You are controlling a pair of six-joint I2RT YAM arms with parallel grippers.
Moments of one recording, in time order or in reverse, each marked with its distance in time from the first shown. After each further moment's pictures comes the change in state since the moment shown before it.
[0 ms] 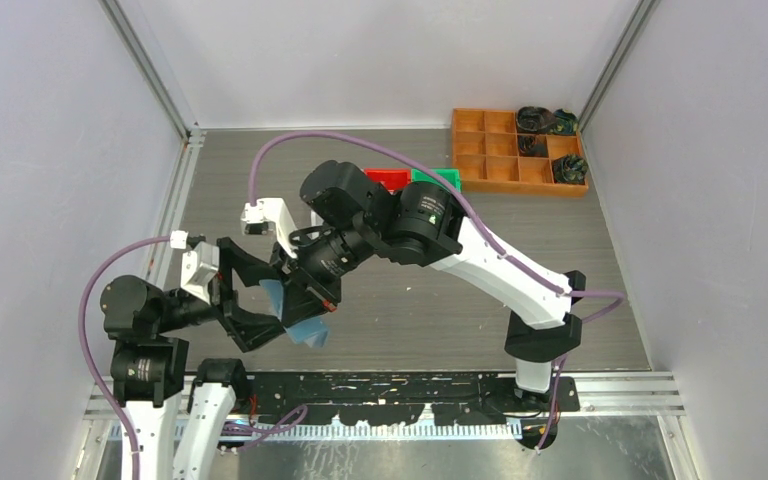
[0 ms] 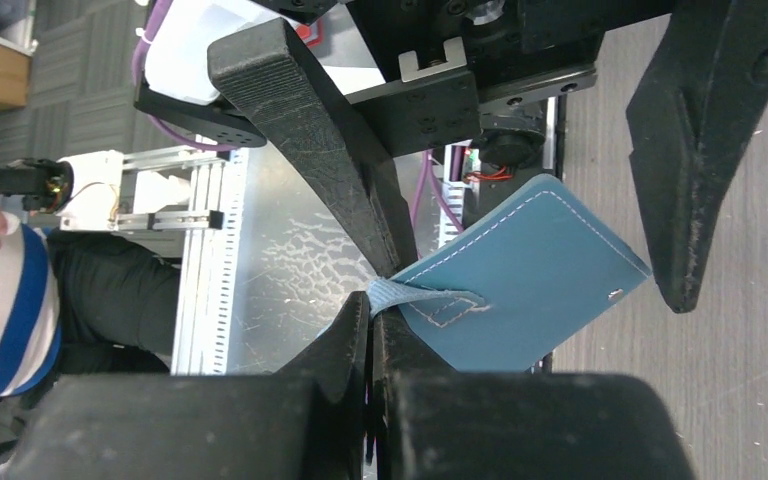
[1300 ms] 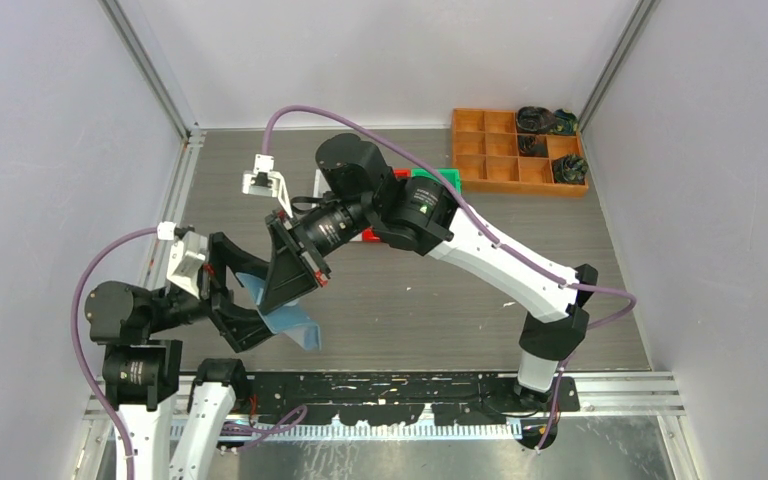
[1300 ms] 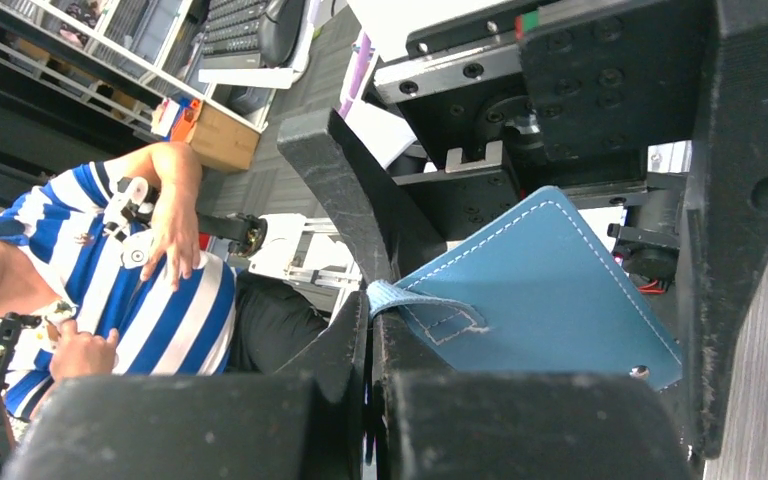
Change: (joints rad) left arm -0.006 0.023 0.075 0.049 -0.017 -0.183; right arm -0.116 -0.080 -0.271 0.528 -0.385 0.356
